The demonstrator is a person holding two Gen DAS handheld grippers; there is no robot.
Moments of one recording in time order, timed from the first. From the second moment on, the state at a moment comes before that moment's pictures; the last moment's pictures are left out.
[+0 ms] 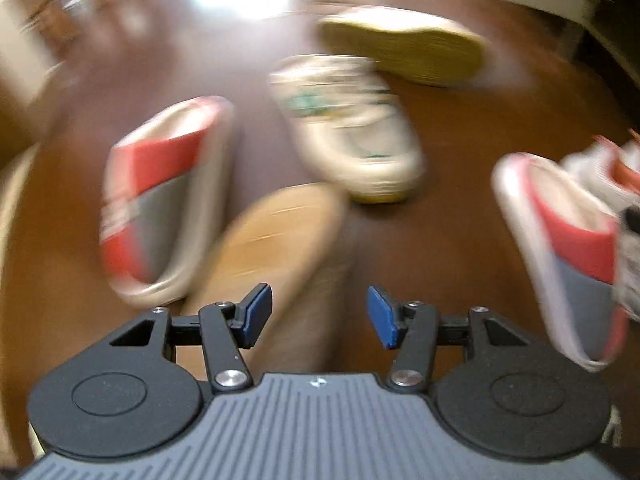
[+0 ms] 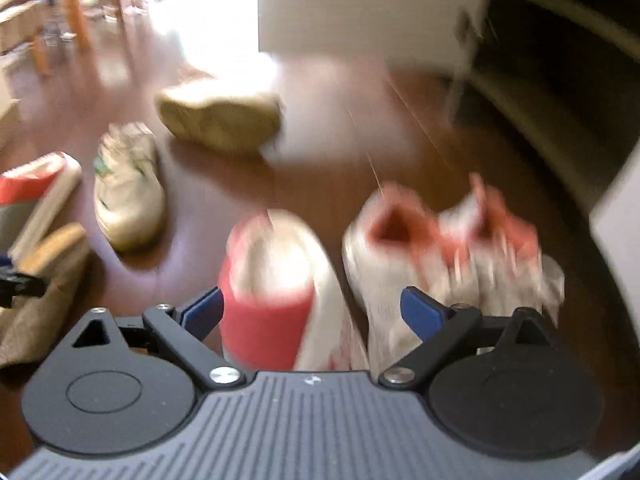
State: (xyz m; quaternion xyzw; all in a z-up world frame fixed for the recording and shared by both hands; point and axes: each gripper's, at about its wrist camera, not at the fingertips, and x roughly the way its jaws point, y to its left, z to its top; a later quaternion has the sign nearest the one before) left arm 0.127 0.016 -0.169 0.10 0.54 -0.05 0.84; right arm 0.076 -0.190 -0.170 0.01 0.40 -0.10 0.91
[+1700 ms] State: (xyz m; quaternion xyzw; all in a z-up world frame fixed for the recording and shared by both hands) left arm 0.325 0.148 -0.097 0.10 0.55 -0.06 0.83; right arm 0.102 -0.247 -0.155 0.16 0.42 -0.17 0.88
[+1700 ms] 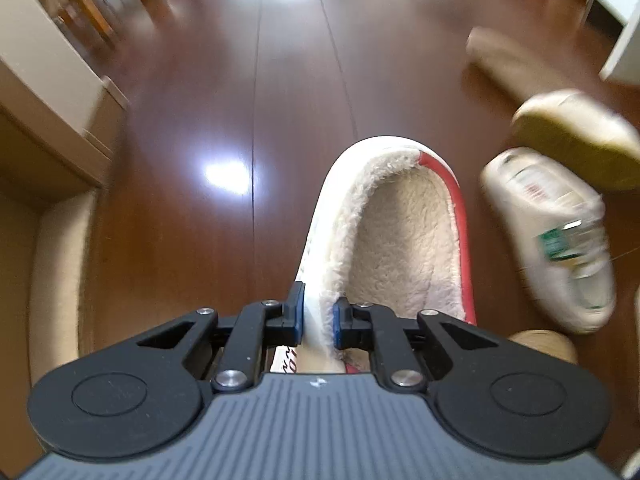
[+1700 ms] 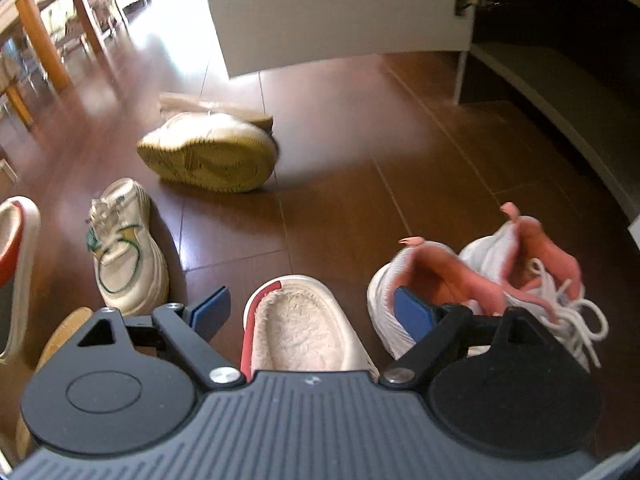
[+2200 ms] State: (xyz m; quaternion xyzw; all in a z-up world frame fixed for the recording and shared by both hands) left arm 0.217 -0.046 -0.139 -0.01 0.64 -0.16 0.75; right arm -0.035 -0.318 -0.088 0.24 0.34 -0.26 0.87
